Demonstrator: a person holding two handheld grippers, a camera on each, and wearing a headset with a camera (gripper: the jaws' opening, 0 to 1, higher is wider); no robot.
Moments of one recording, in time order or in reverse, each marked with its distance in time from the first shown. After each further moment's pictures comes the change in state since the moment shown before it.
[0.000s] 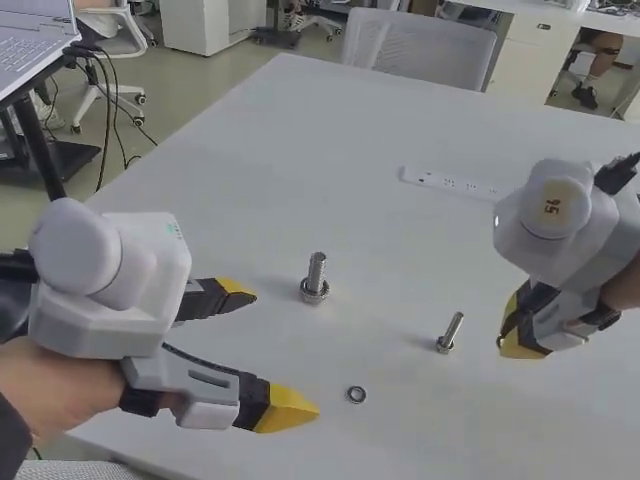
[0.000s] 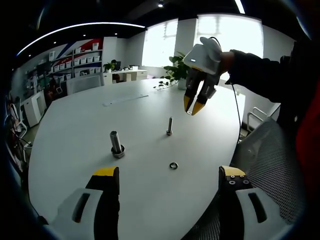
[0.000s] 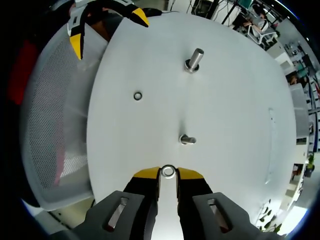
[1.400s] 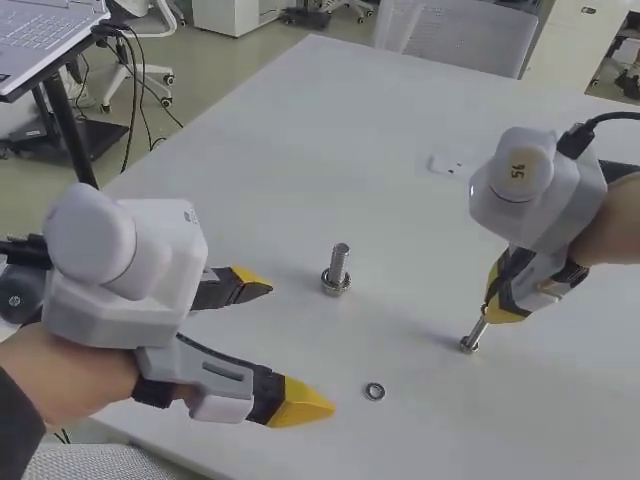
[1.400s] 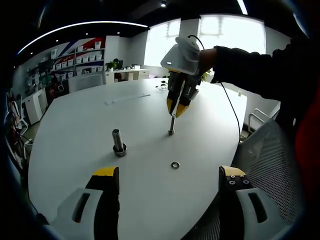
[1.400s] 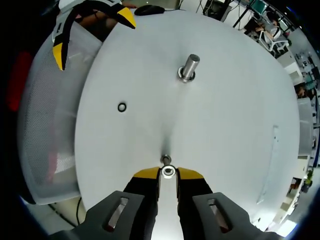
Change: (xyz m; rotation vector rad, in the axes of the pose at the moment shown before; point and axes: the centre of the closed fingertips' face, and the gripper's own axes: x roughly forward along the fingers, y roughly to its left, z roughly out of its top) left arm -0.002 0.000 -0.004 -0.018 0.002 0.011; right arm 0.025 -0.028 0.030 -0.084 0.019 0.052
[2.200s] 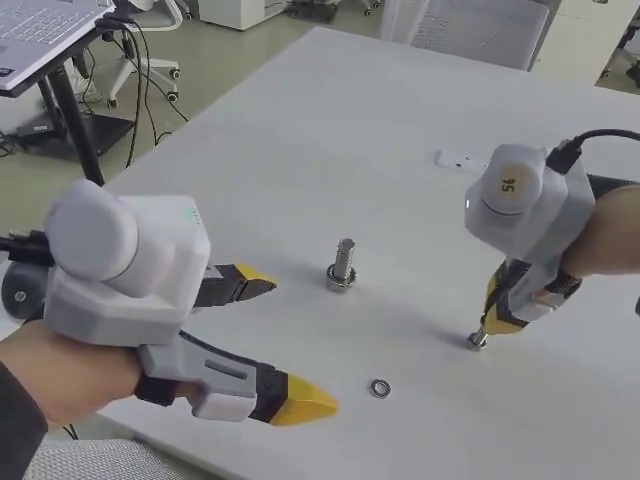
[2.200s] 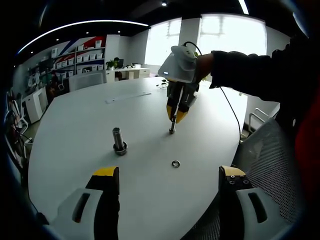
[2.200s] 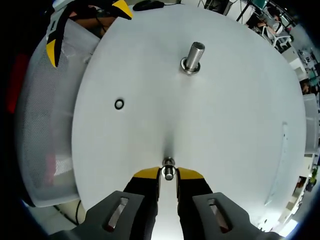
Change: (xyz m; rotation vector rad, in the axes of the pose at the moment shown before) left arm 0.000 0.003 0.000 -0.006 0.010 0.003; right arm 0.025 0.000 -0.004 0.016 0.013 0.047
